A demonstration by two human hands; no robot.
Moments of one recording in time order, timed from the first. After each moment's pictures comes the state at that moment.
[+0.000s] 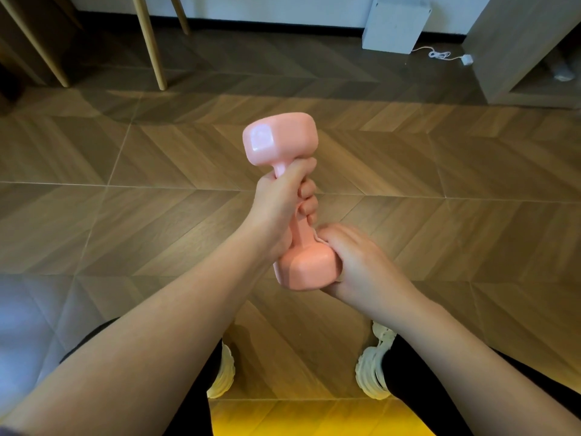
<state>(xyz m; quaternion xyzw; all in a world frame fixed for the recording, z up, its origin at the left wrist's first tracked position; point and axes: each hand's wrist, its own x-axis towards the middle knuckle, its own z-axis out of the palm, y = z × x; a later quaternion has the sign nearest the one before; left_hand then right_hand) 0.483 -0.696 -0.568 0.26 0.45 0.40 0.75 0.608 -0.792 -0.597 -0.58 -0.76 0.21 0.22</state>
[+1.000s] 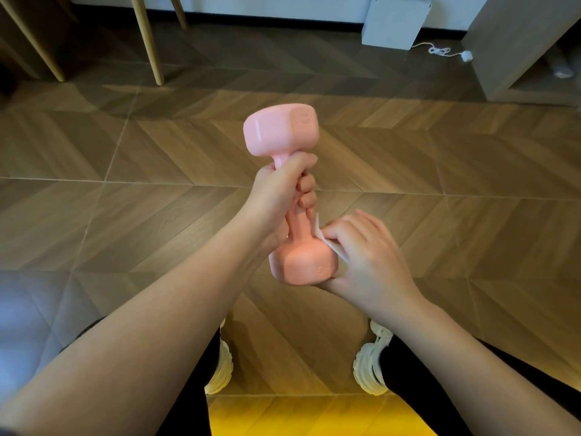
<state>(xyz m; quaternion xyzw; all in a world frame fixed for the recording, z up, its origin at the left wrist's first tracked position) 0.482 -0.694 -0.560 0.28 0.45 0.37 0.76 0.609 -0.797 -0.595 -0.60 -0.75 0.12 0.24</state>
